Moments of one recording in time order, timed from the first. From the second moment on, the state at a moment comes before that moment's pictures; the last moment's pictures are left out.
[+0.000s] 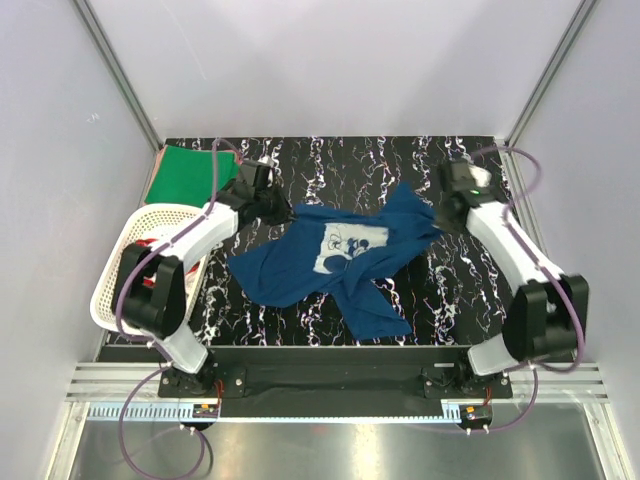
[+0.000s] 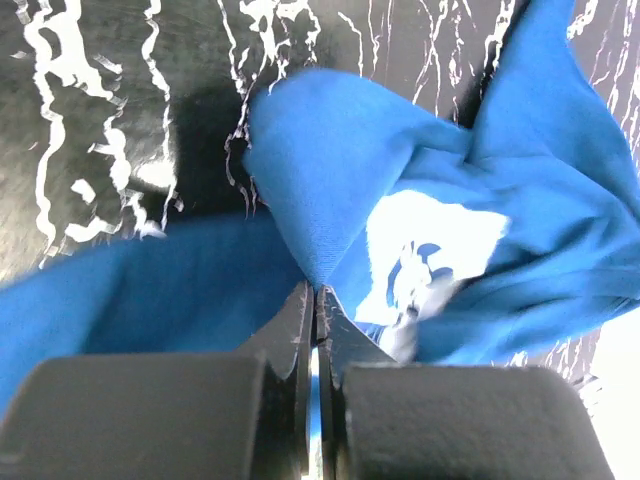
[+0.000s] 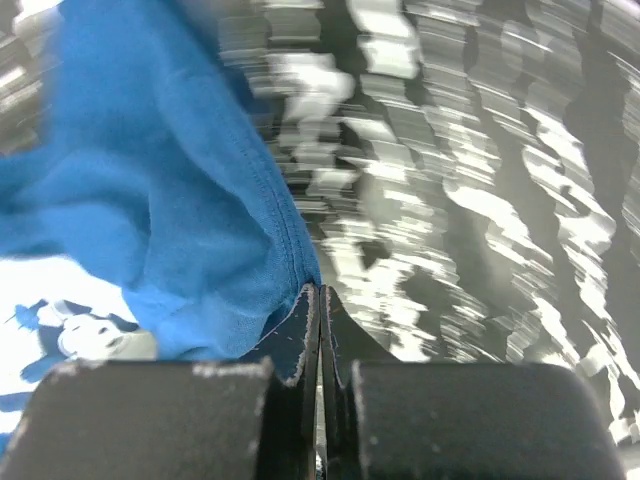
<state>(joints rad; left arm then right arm) -0.37 1.69 1.23 -0.35 0.21 -0.69 0.26 1.55 1.28 -0.77 0.33 0.51</state>
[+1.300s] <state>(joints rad) -0.56 1.42 0.72 -0.40 0.05 -0.72 0.00 2.15 1.71 -0.67 -0.36 0.29</state>
